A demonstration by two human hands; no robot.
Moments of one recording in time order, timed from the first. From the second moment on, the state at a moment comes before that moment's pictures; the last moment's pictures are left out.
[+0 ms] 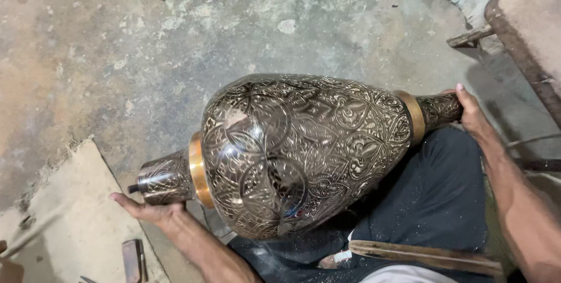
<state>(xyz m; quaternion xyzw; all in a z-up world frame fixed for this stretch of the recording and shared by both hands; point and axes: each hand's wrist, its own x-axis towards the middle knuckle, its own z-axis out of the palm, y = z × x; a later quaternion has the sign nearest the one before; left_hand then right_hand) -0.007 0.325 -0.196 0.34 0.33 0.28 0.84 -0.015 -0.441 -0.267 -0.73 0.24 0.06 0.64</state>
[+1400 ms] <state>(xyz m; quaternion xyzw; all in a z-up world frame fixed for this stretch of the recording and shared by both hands) -0.092 0.103 0.053 0.75 -0.07 -0.02 0.66 -0.329 -0.382 -0.171 -0.92 -0.16 0.29 0.22</state>
